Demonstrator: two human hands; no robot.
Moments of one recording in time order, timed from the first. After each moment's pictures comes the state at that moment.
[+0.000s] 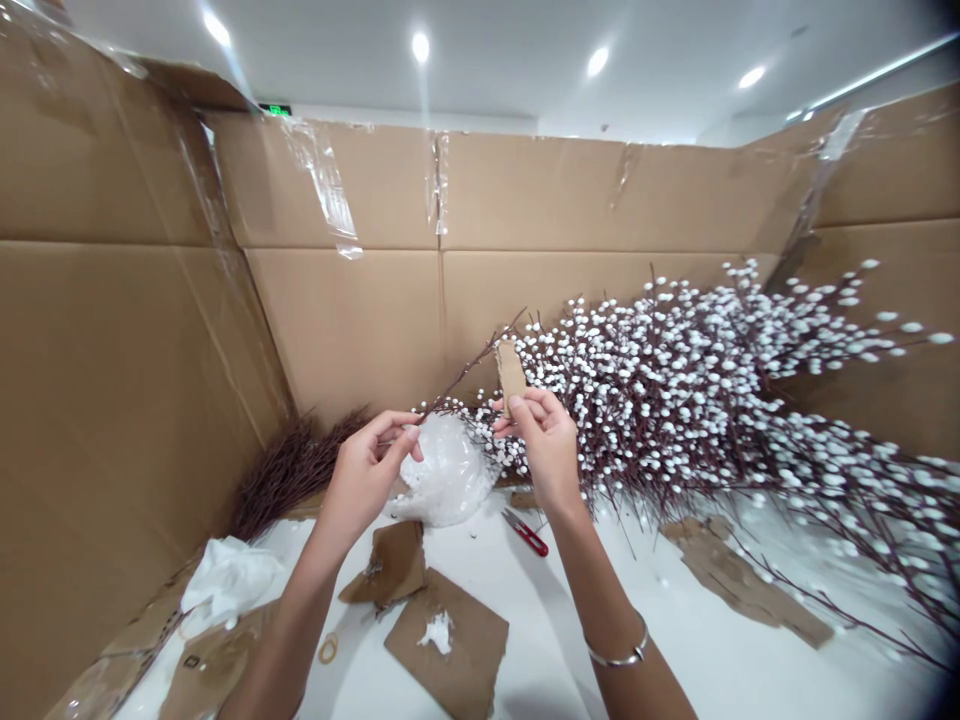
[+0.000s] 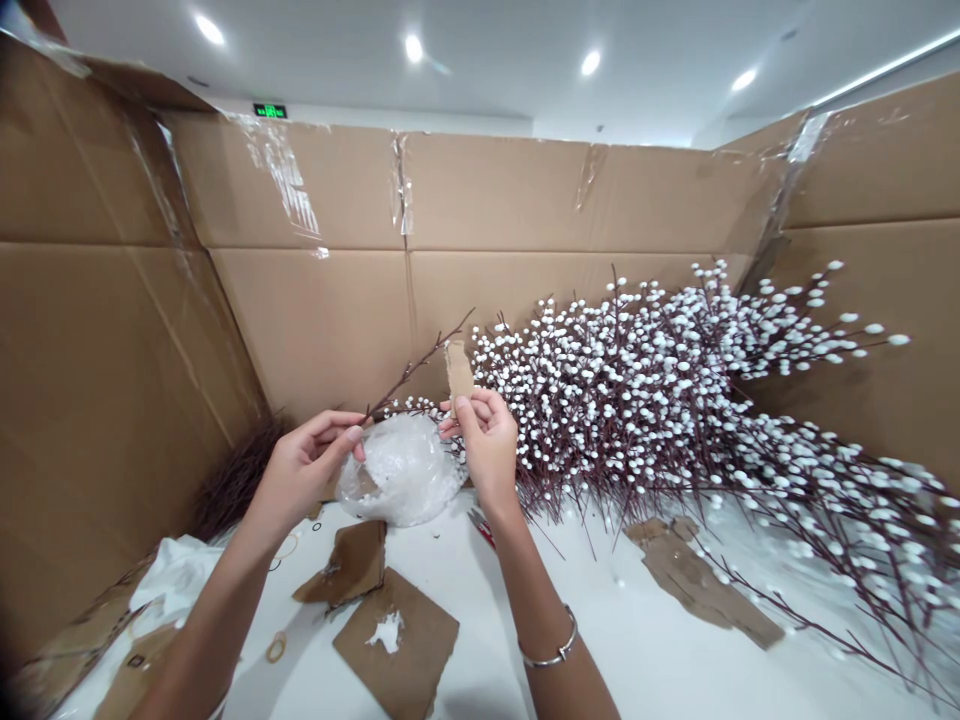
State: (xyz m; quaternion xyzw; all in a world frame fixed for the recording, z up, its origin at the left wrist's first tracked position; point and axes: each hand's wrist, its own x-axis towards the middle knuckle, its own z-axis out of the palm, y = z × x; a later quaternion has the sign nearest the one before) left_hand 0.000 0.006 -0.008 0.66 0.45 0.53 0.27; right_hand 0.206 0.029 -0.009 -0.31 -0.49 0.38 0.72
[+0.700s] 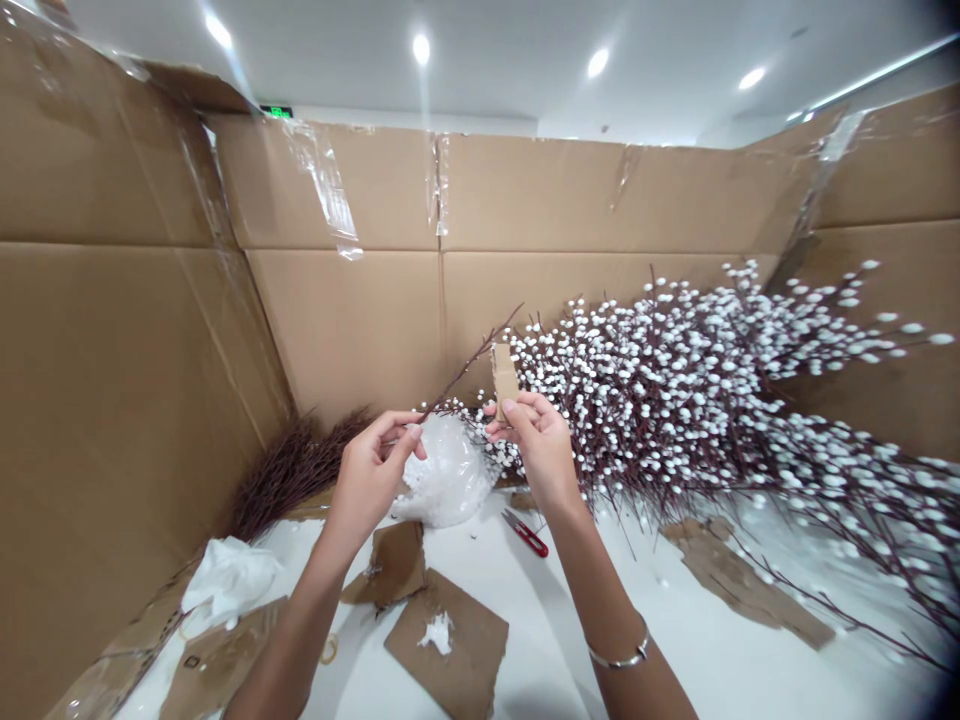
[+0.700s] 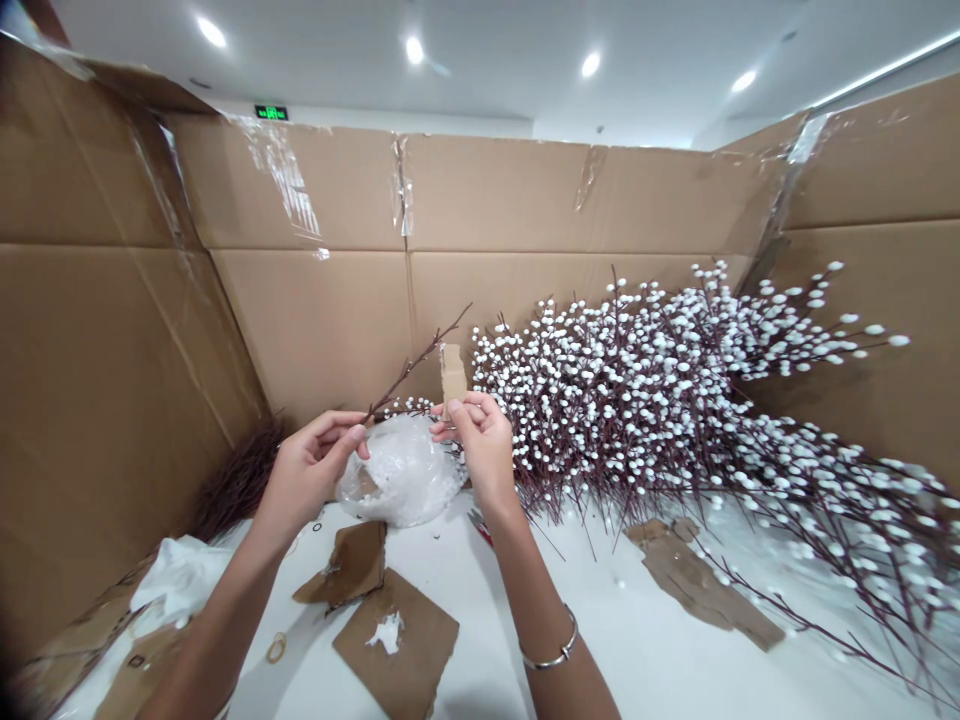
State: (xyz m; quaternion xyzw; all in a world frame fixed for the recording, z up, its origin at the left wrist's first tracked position) left_hand 0.007 0.006 -0.011 0.64 0.45 0.56 0.27; right_hand 0.204 0.029 -0.011 -0.29 -0.49 0.44 0.70
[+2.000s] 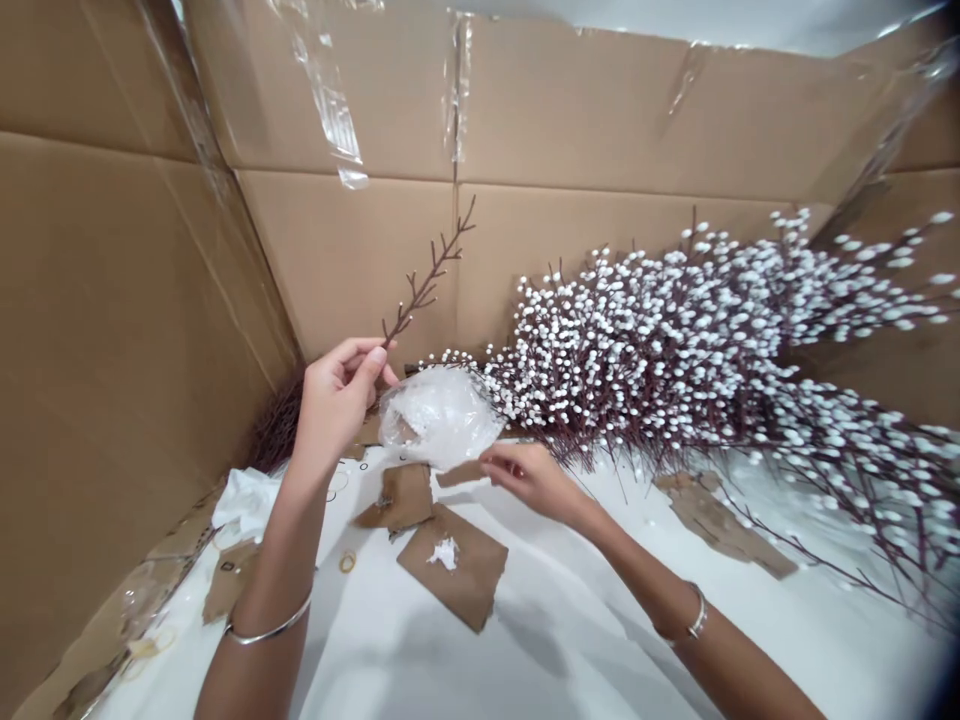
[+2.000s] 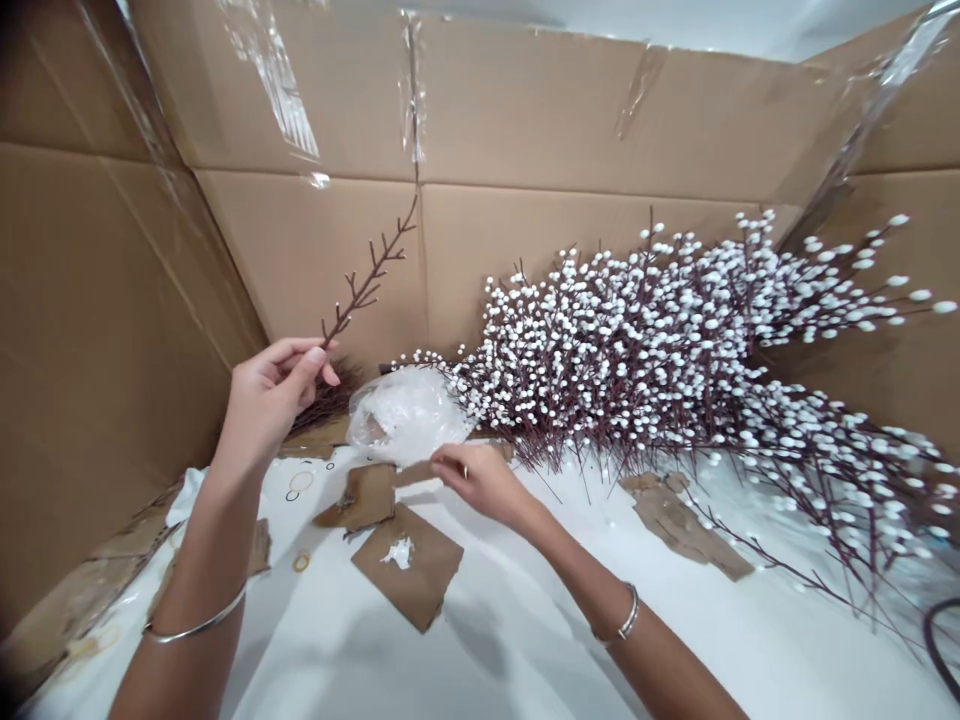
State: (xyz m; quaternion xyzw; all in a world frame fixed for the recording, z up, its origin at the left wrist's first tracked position) left_hand -0.025 0.001 0.006 0.60 0.42 0.63 0.26; right_hand 0.232 -0.005 -0.081 -0.37 -0.84 0.24 0.31
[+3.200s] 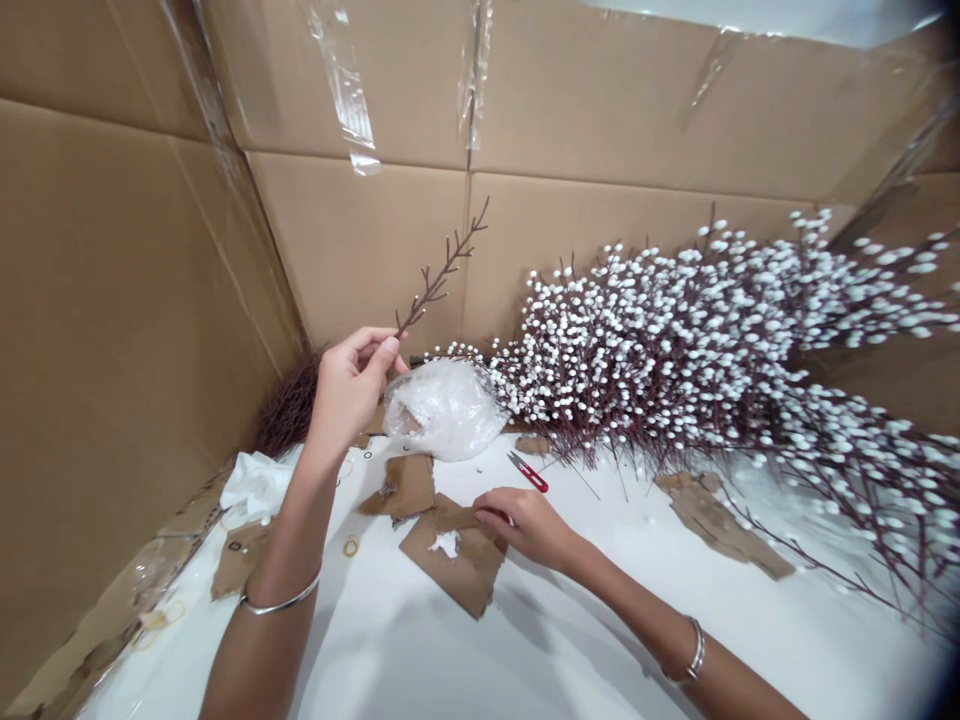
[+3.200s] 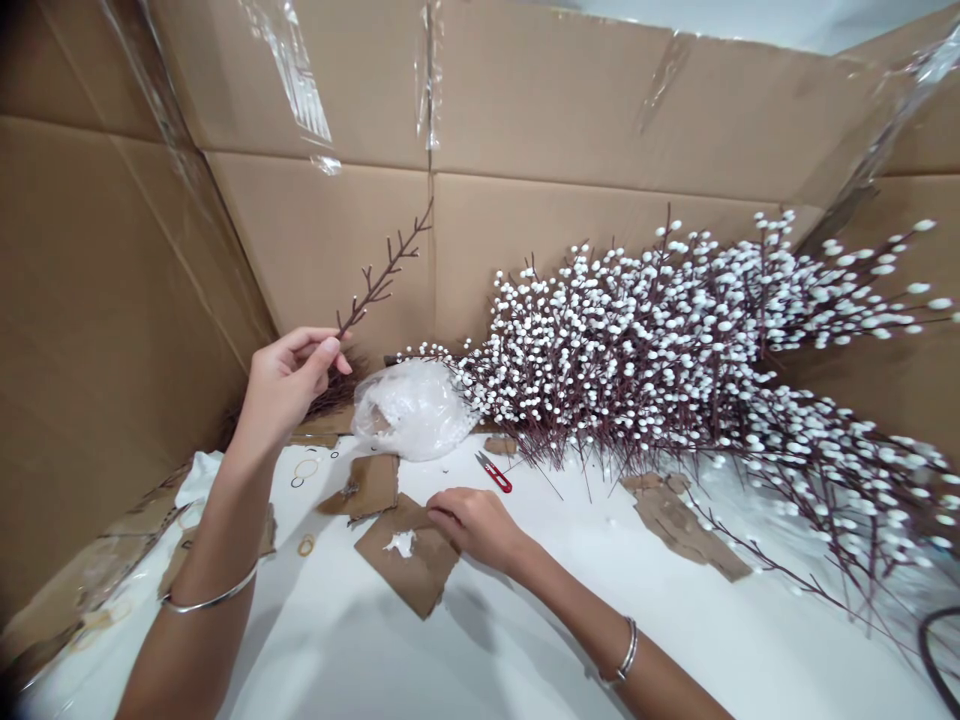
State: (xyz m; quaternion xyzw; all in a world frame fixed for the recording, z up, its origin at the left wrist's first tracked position) left_hand -0.025 0.008 0.002 0.60 0.42 0.62 0.26; right_hand 0.227 -0.037 -0.137 -0.37 -0.89 0.19 0.20
